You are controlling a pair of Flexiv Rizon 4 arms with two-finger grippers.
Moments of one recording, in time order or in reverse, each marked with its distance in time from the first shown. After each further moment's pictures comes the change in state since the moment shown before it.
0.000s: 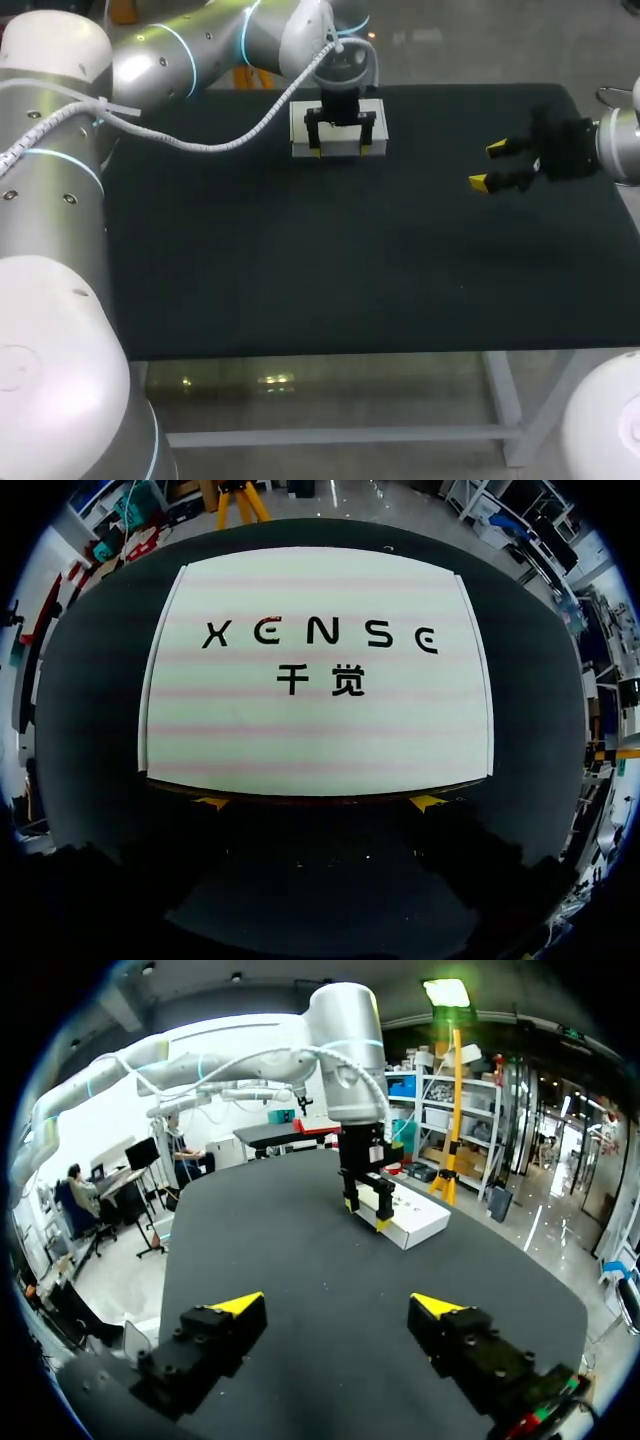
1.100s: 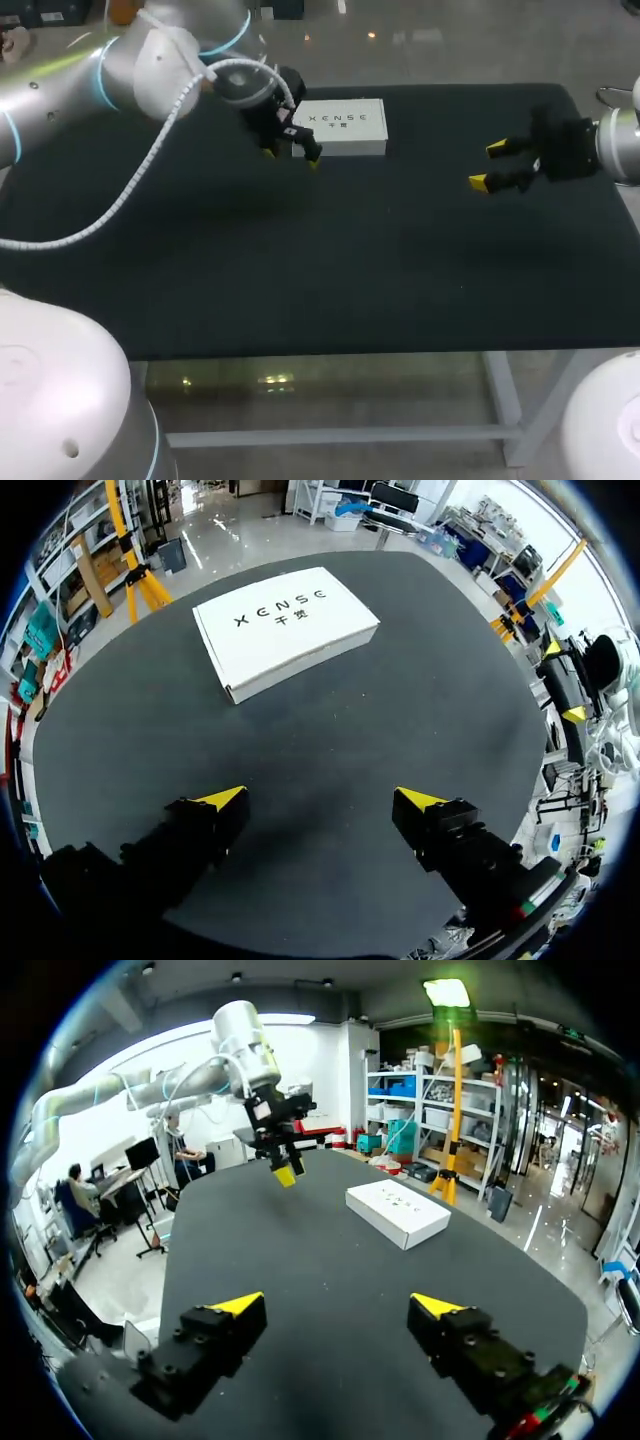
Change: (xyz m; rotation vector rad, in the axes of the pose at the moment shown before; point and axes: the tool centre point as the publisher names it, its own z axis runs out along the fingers) left arm -0.090 0.103 -0.092 0.191 0.258 0.578; right arm 0.000 0.000 0.000 0.000 0.000 0.000
